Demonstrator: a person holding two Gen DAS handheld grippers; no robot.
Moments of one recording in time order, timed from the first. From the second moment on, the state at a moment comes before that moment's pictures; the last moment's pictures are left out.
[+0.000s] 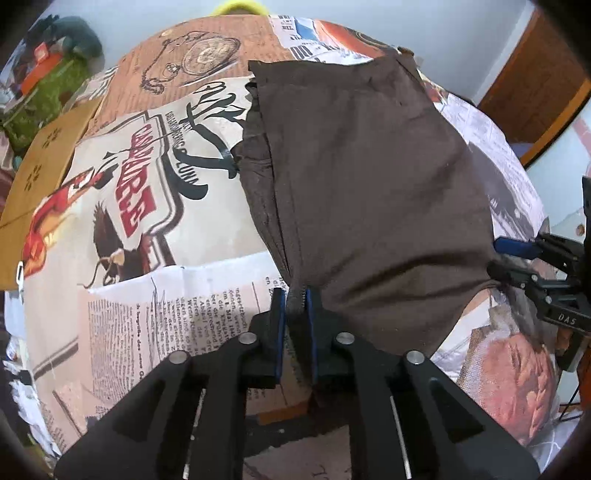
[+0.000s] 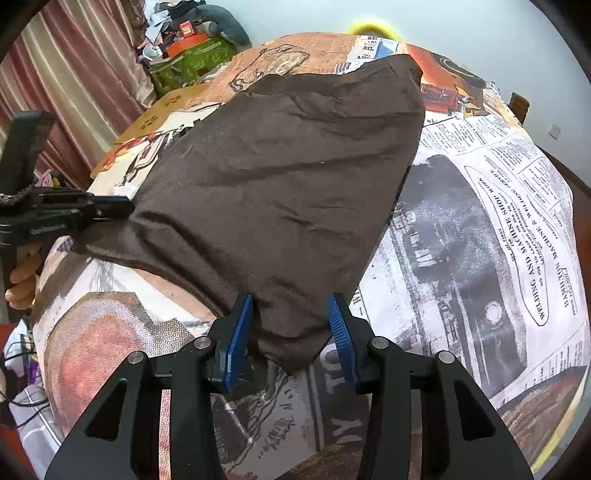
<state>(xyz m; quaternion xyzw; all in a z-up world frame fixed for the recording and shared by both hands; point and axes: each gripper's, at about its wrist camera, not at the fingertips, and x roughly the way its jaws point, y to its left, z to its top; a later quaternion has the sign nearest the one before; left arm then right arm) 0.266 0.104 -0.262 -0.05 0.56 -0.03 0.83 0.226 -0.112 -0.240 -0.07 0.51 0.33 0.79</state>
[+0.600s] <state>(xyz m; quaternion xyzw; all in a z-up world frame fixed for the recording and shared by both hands) 0.224 0.082 -0.222 0.05 0.51 -0.04 0.86 0.196 -0.121 -0.226 -0.14 0.49 0.33 0.79</state>
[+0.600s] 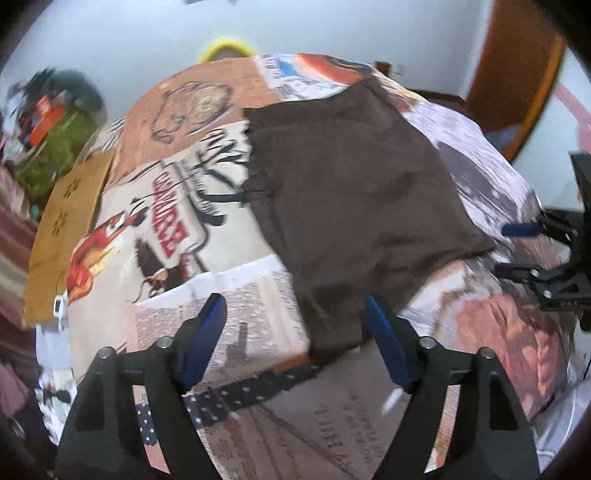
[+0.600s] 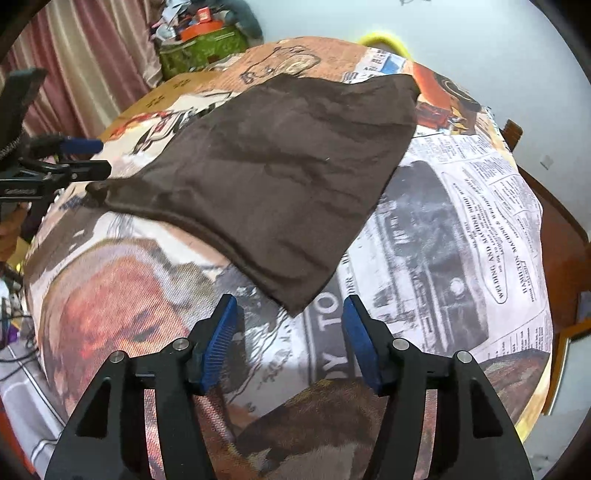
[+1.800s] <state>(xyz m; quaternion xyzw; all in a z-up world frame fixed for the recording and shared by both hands) 0.269 0.040 -0.274 0.17 0.50 -0.04 0.85 0.217 -0.092 -0.246 -0.15 0.48 0.35 0.79</state>
